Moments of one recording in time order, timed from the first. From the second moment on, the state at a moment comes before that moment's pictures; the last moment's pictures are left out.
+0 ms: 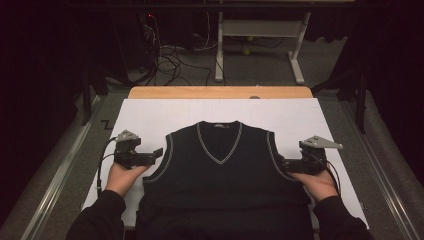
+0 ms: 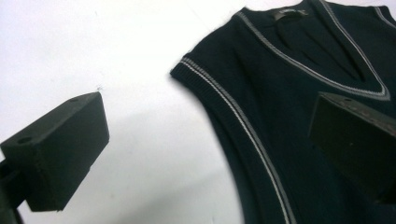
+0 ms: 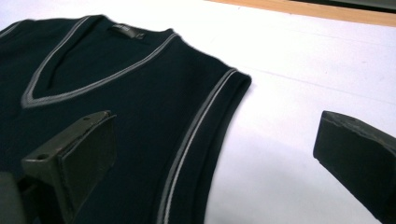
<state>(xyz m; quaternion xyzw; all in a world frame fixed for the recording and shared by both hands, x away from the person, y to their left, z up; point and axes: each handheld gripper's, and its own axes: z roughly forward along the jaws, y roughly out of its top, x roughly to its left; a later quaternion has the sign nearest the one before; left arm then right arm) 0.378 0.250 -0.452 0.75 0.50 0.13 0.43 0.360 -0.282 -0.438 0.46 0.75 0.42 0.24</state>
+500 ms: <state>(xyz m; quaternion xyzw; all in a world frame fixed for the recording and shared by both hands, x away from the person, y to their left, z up) 0.438 0.228 -0.469 0.75 0.54 0.10 0.37 0.426 -0.259 -0.457 0.50 0.76 0.36 0.22</state>
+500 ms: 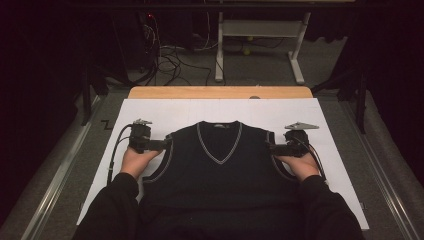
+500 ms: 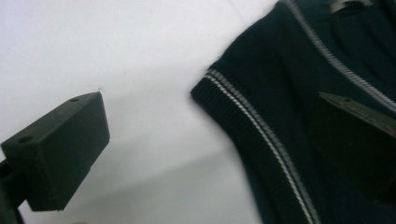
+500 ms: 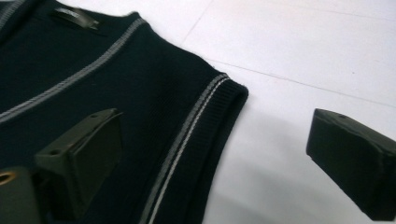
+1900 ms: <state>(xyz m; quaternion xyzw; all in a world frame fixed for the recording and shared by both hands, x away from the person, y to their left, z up) 0.453 0.200 -0.408 0.71 0.54 0.16 0.41 0.450 -0.244 -0.407 0.49 0.73 0.39 0.28</state>
